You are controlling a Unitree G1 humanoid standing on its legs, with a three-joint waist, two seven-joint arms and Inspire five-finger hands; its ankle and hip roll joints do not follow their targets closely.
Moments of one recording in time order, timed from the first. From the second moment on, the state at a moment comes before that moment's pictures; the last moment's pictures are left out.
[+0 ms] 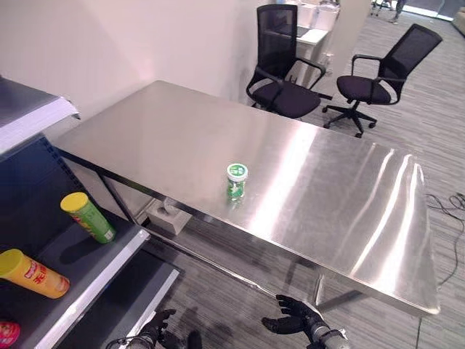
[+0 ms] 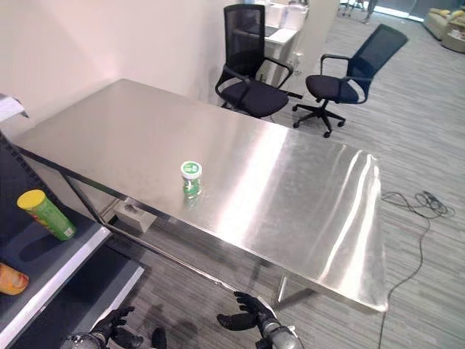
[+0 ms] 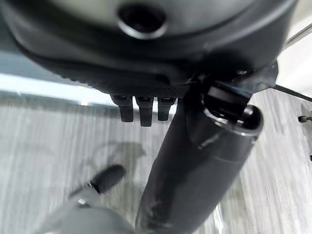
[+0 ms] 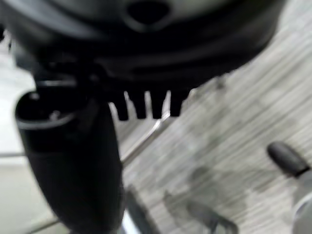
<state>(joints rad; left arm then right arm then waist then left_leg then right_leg) -0.03 0.35 -0.28 1.16 0.10 -0.19 0.06 0.01 -0.29 0.43 0.85 0.18 -0.14 0.09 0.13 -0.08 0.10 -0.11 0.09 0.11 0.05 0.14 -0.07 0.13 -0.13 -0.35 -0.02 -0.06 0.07</state>
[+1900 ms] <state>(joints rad) 0.17 0.37 -0.19 1.08 0.16 -0.19 -0.01 -0.23 -0.73 0.05 0.00 0.08 -0.21 -0.03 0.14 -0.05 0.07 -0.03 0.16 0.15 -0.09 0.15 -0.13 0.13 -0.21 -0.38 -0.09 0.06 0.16</state>
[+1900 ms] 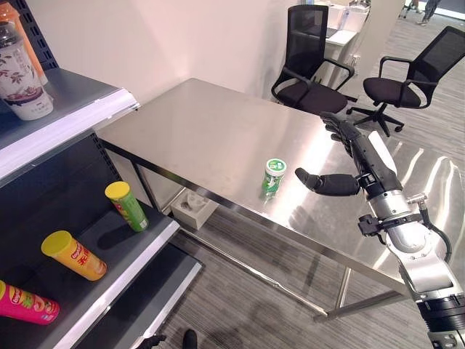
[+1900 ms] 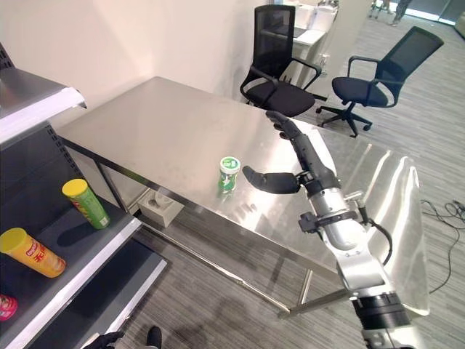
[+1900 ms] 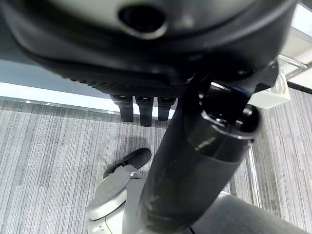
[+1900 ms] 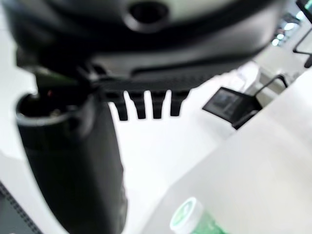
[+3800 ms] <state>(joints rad) 0.13 0.40 -0.27 1.10 0.12 -0.19 0.01 -0.60 -0.60 0.39 0.67 0.20 -0.12 -0.09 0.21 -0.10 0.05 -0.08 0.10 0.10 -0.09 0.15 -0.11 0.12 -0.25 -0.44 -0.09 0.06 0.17</state>
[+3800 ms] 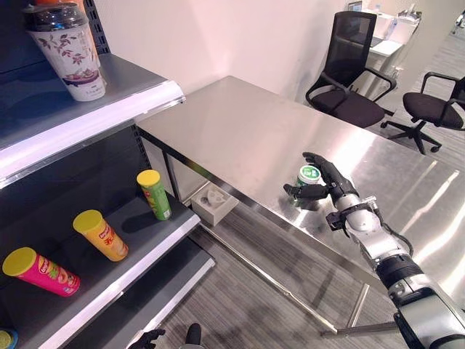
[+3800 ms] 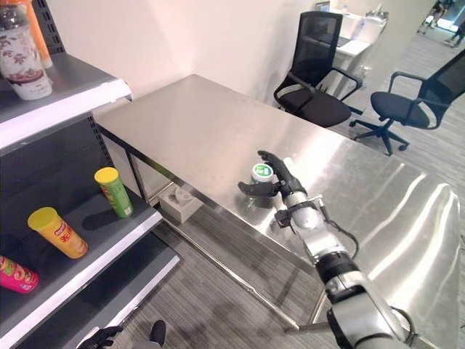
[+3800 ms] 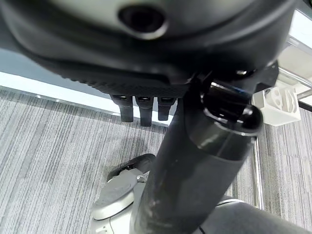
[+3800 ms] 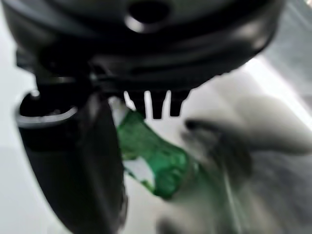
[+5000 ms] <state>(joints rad) 0.14 0.40 -0.27 1.10 0.08 -0.19 0.02 -0.65 -0.57 0.39 0.71 0.16 -0.12 -0.10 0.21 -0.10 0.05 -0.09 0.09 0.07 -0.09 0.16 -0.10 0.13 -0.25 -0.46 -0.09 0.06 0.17</state>
